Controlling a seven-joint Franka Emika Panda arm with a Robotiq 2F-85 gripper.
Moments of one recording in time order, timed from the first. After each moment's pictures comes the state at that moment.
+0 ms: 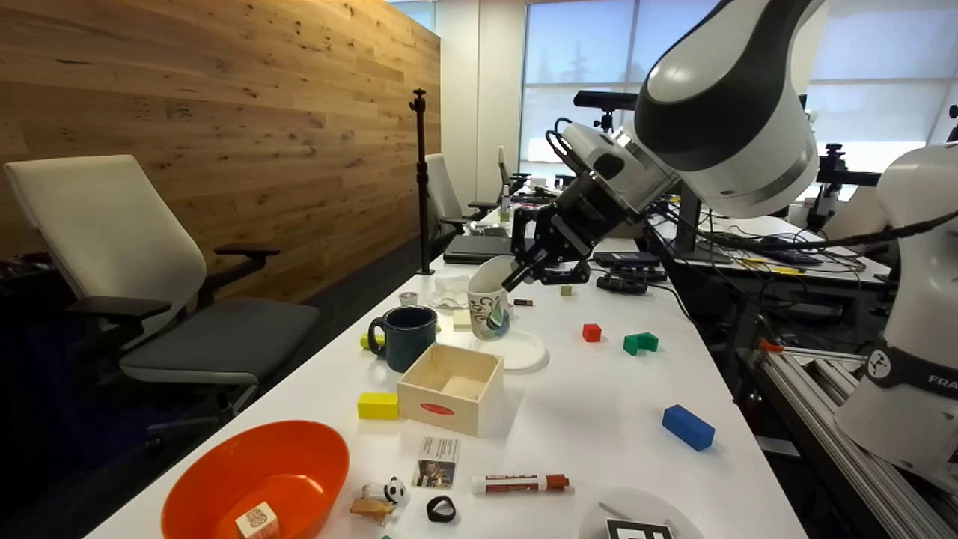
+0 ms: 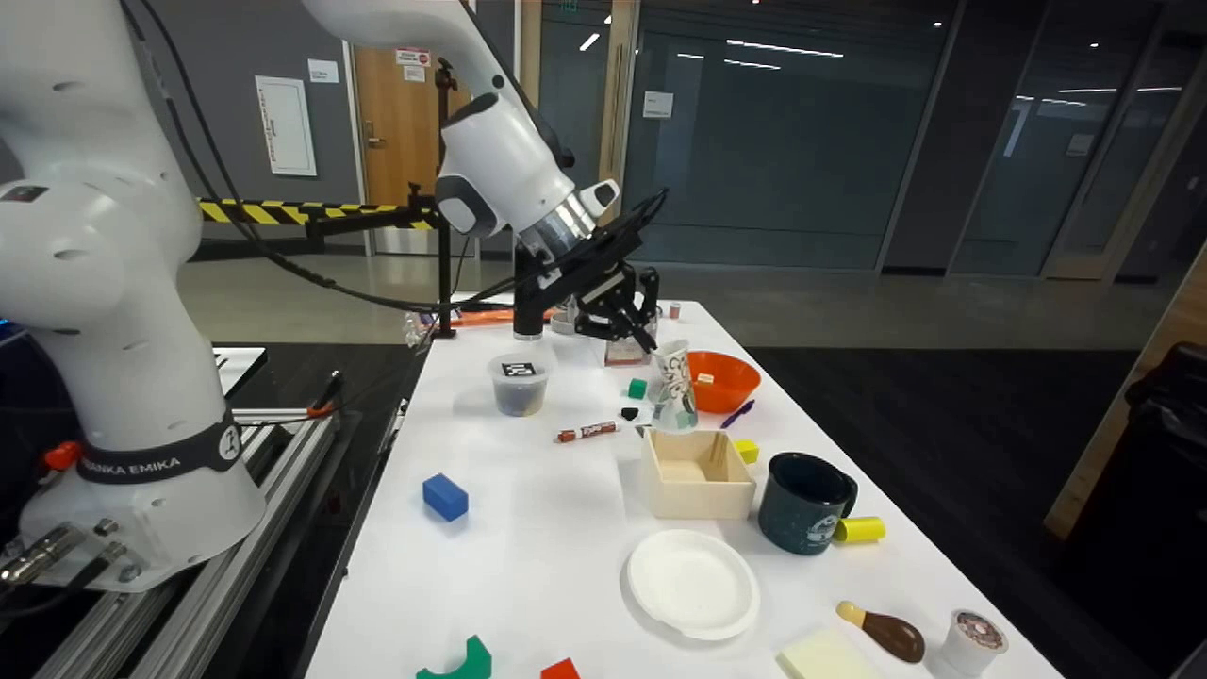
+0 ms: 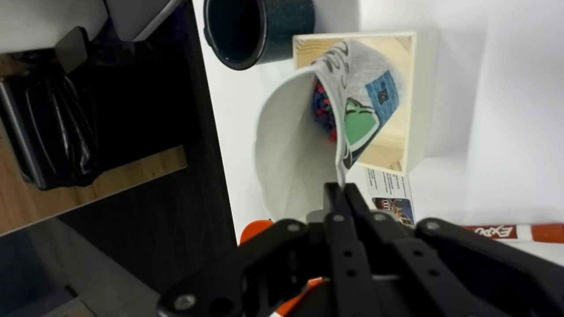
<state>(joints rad) 0.24 -0.03 0.20 -2.59 1.26 3.45 -2.38</state>
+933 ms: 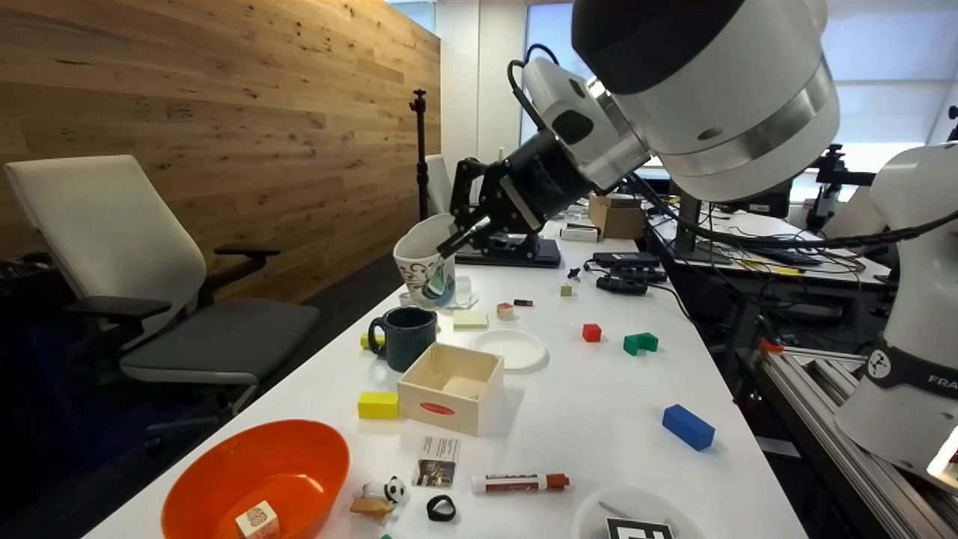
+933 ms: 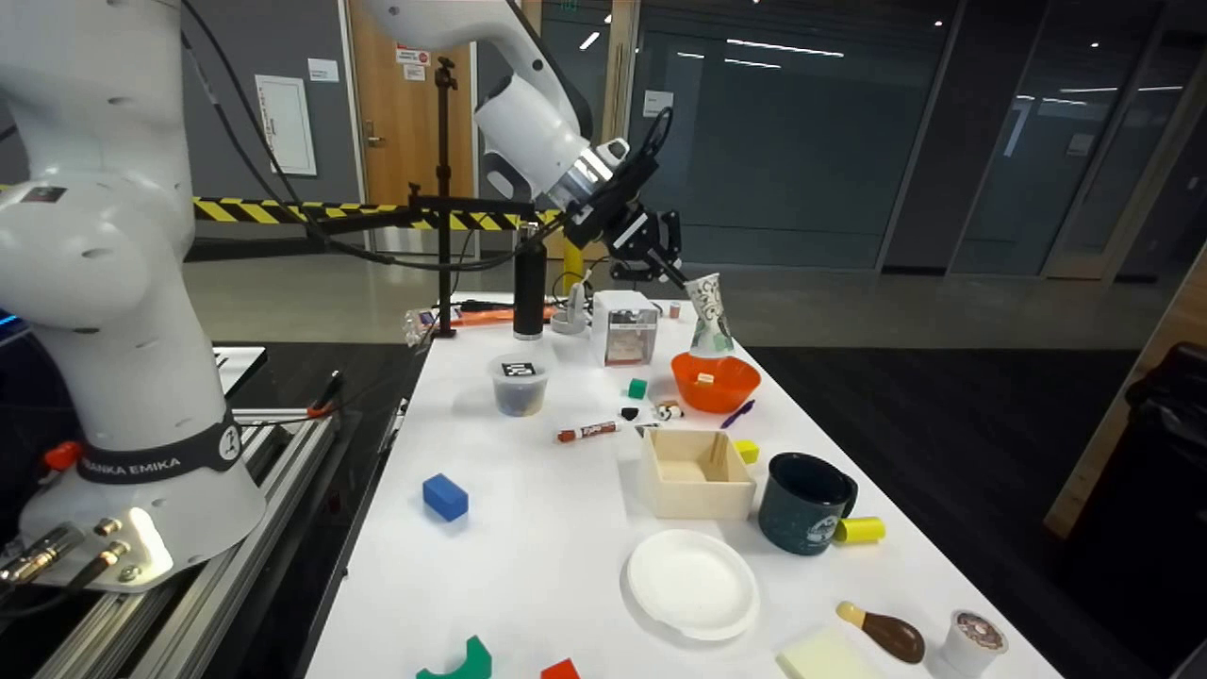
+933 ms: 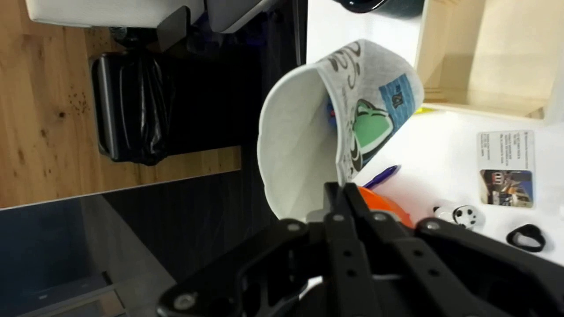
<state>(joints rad) 0.35 0.17 0.29 -2.22 1.54 3.77 -2.71</state>
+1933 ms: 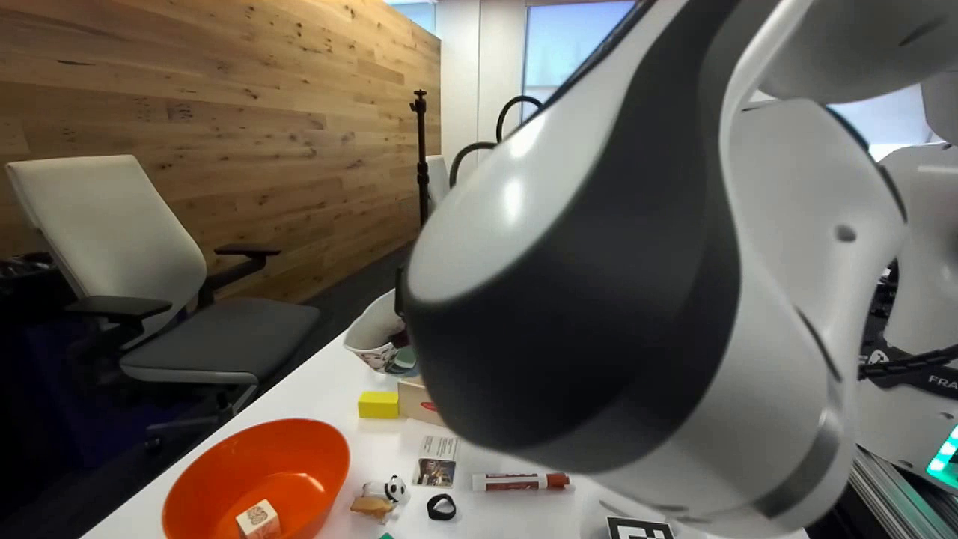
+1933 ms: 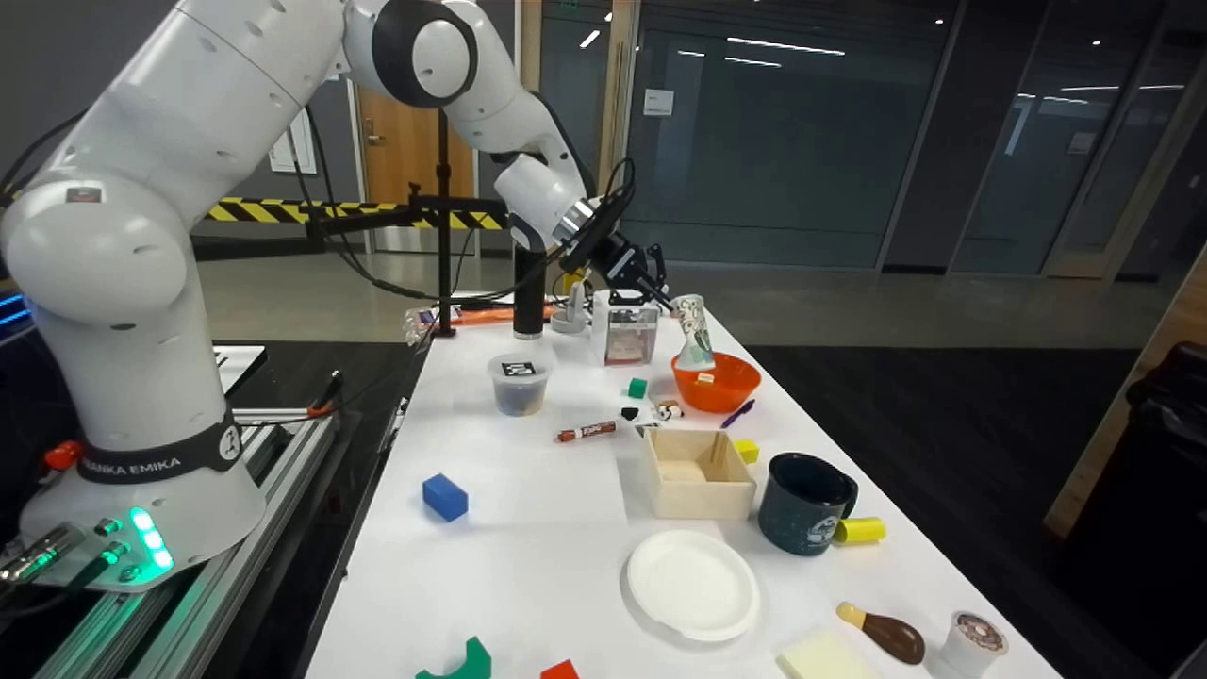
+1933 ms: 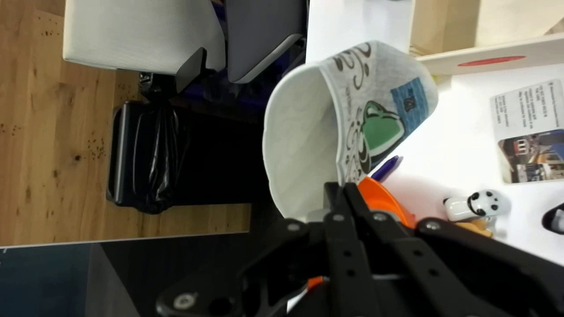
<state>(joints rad) 0.57 0.70 0.28 -1.74 1.56 4.21 -2.71</state>
